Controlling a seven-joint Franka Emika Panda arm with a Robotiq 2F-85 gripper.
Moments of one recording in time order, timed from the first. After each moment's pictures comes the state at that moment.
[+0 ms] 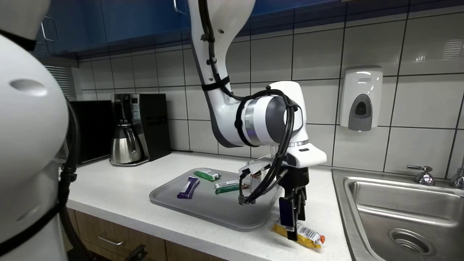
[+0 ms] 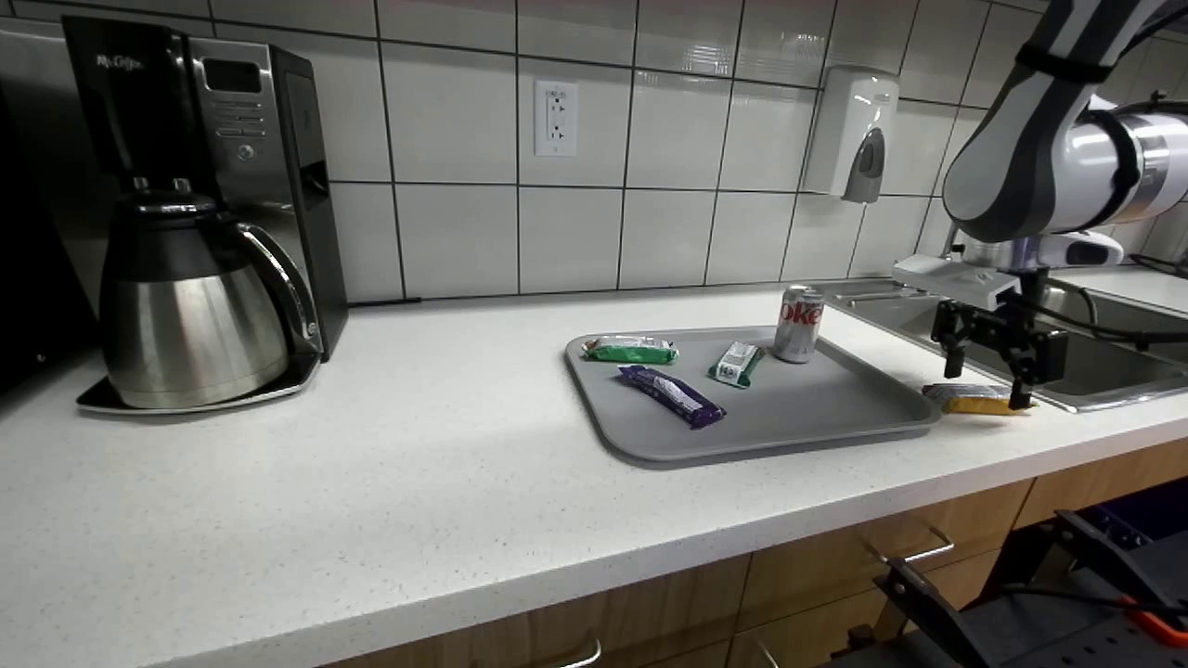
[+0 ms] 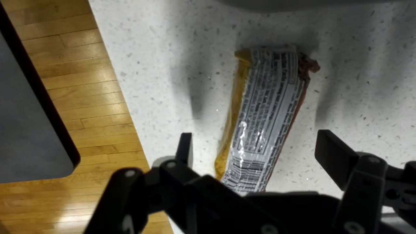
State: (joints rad) arm -0.12 0.27 -0.40 -2.53 -0.20 2.78 1.34
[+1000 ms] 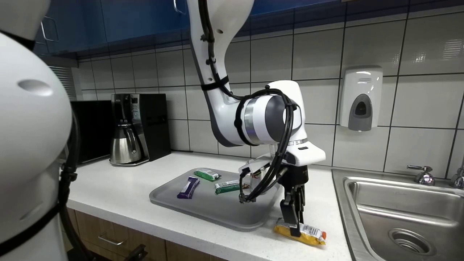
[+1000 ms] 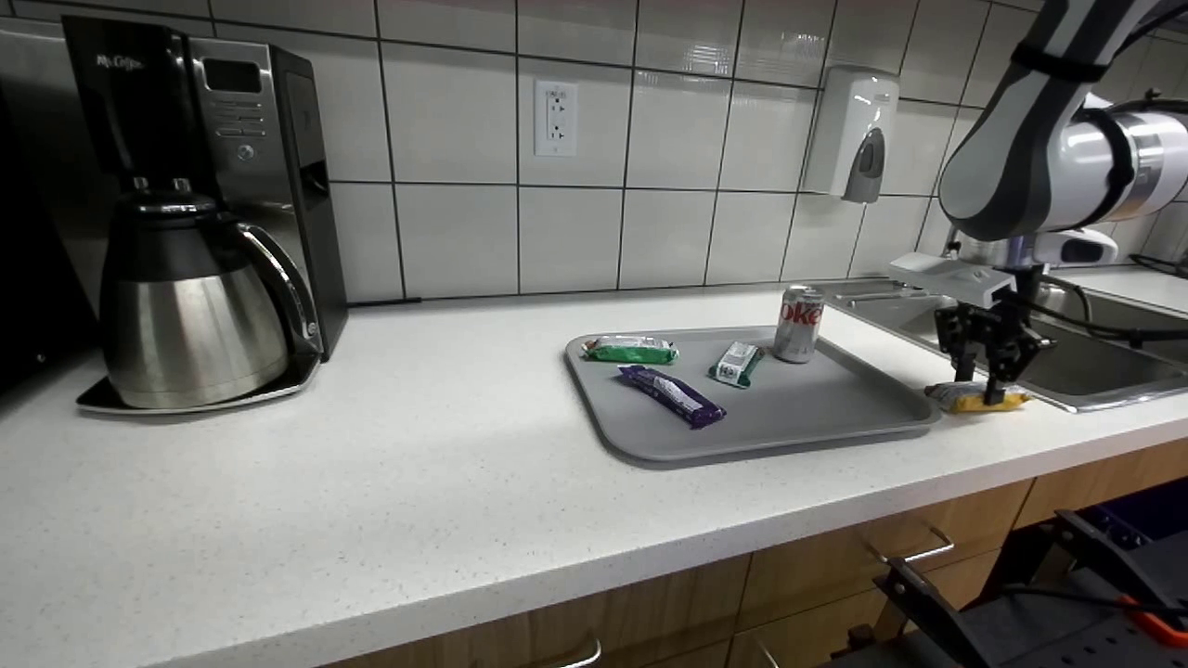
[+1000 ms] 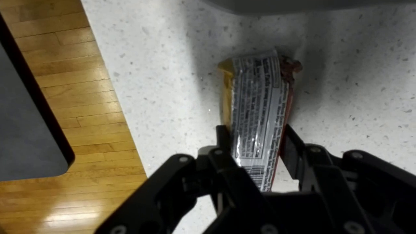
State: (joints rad) arm -0.10 0.27 -0.41 -2.52 -0.20 2.79 1.34
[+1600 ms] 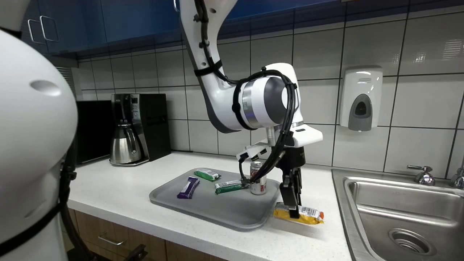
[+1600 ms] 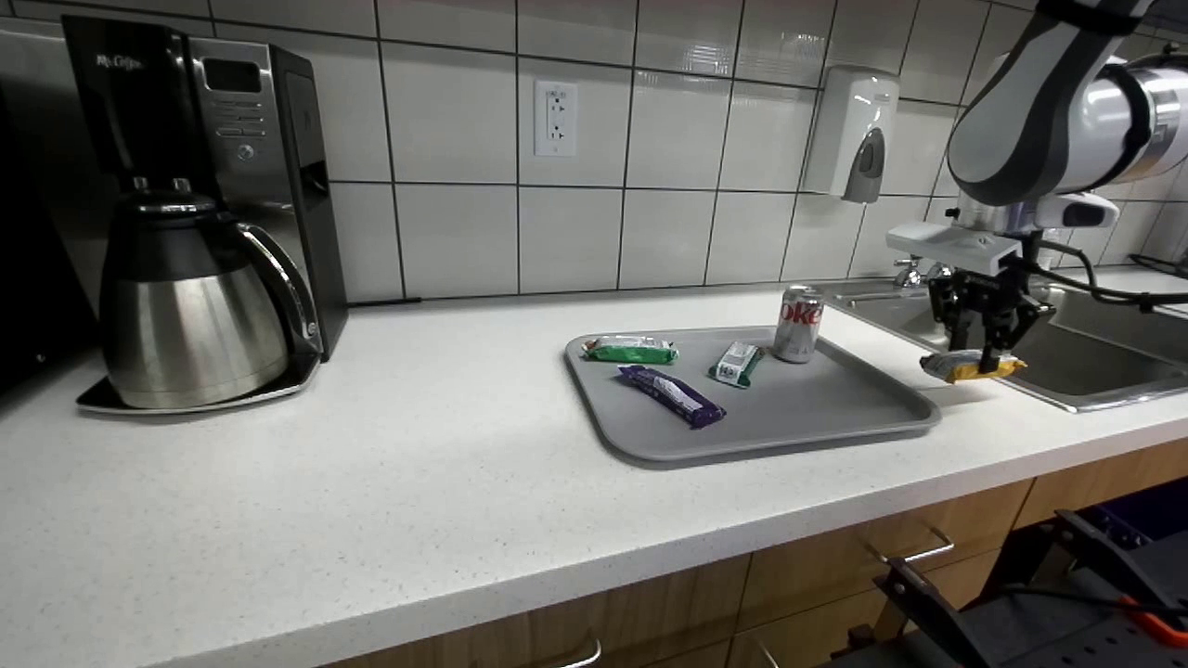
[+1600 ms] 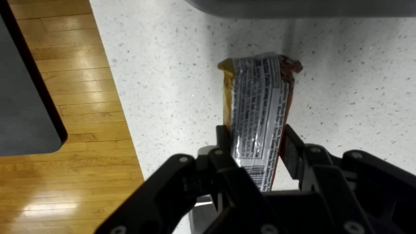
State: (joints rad) arm -0.06 0.16 -0.43 -2.54 -0.28 2.74 1.33
